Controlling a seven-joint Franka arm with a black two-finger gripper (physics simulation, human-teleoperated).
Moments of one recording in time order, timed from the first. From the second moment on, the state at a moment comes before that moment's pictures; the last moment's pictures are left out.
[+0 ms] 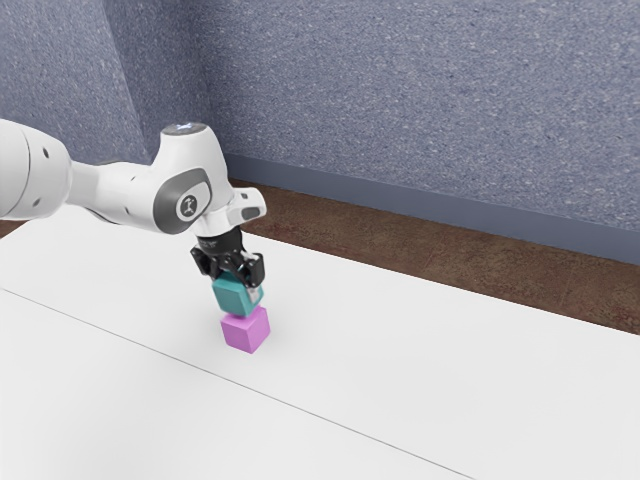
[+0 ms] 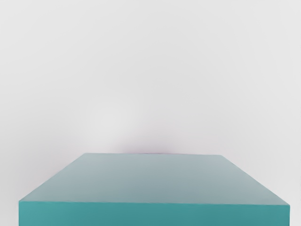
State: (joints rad) arm 0.26 0.27 -0.25 -1.99 0.02 2.28 -0.04
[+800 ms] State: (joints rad) arm 0.25 0.25 -0.25 -2.03 0.01 2.25 -0.02
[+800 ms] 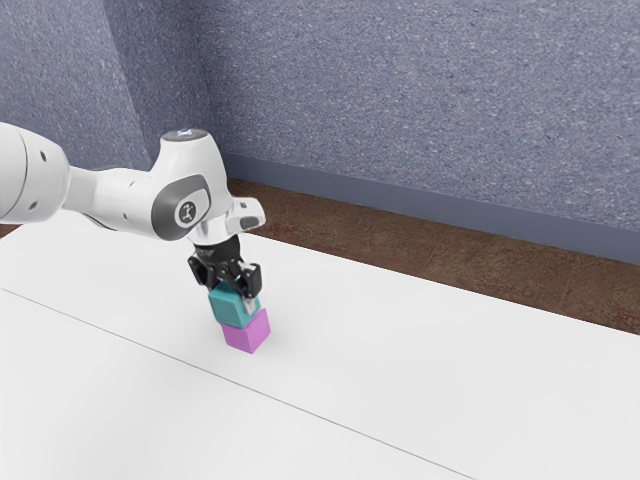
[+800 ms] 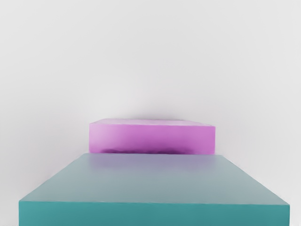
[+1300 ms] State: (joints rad) arm 0.25 0.25 -0.25 -2.01 0.02 2.20 0.02
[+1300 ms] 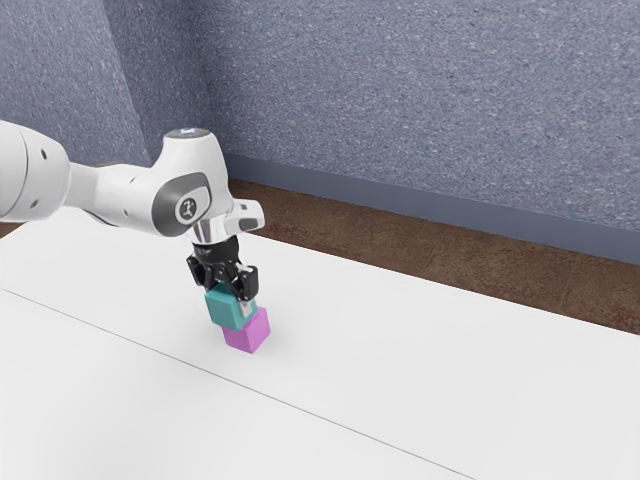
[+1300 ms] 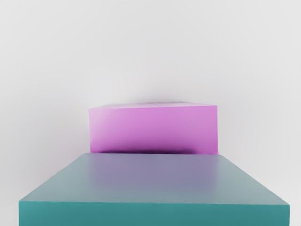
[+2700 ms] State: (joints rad) arm 0.25 0.29 -0.25 -1.96 0.02 2.20 0.03
